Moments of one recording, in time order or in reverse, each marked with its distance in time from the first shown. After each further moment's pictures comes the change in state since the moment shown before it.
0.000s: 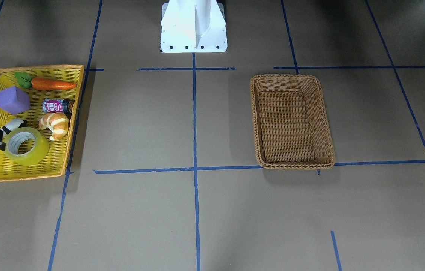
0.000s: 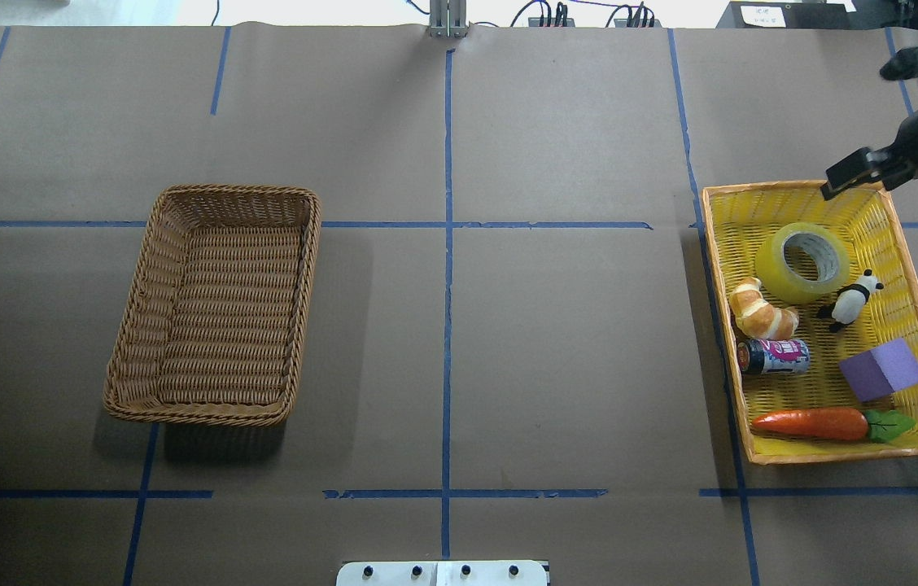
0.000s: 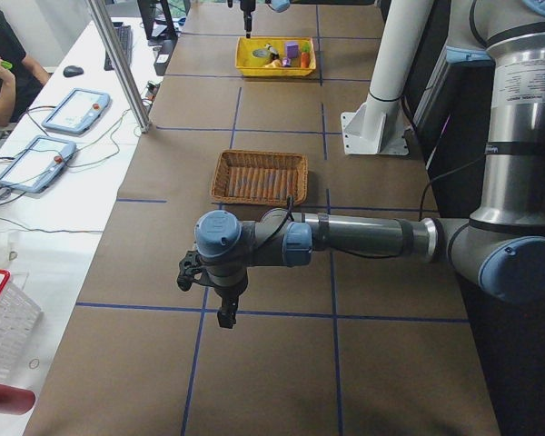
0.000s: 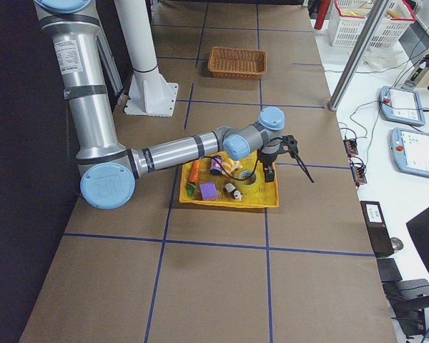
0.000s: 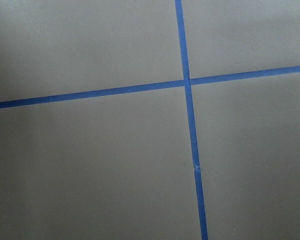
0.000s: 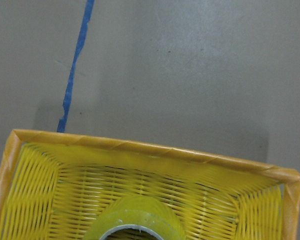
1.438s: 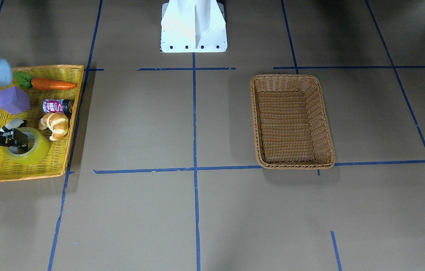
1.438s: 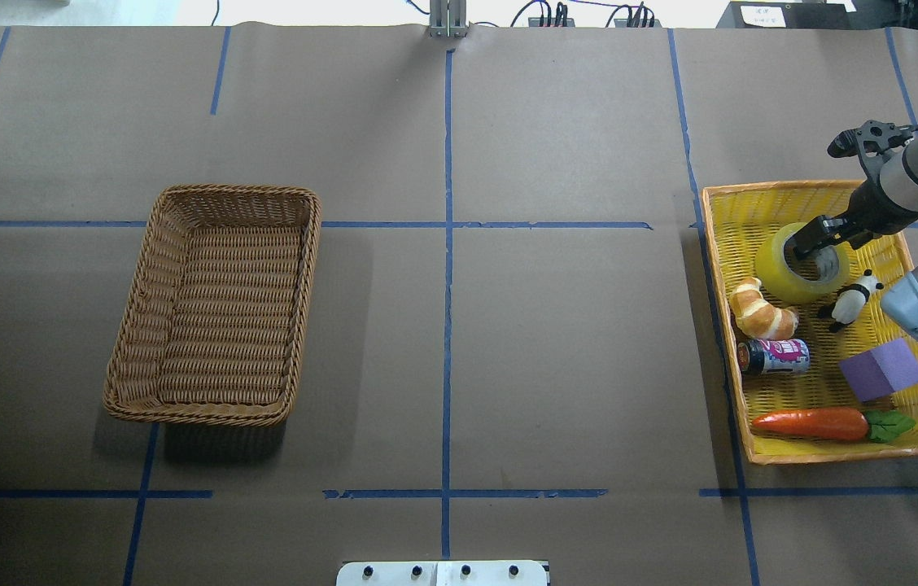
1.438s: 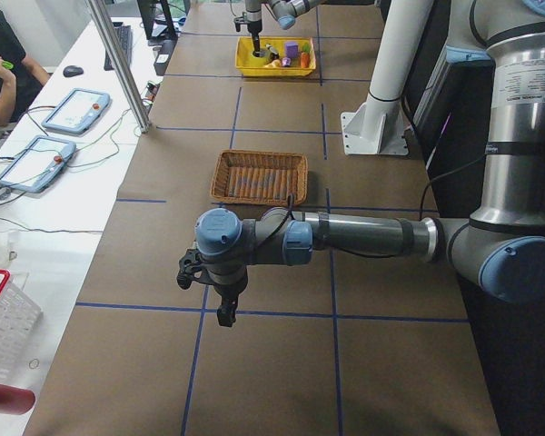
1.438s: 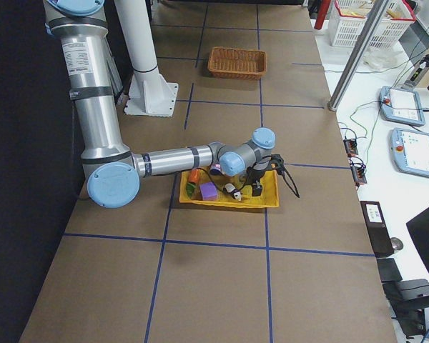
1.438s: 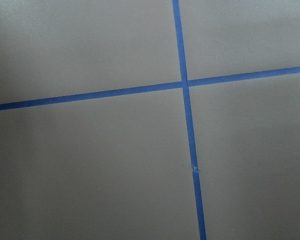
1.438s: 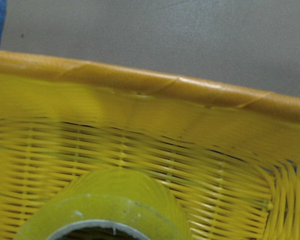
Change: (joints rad) left arm 0.000 0.001 -0.008 0.000 -0.002 0.000; right arm -0.096 -0.011 -0.117 0.051 -0.030 0.016
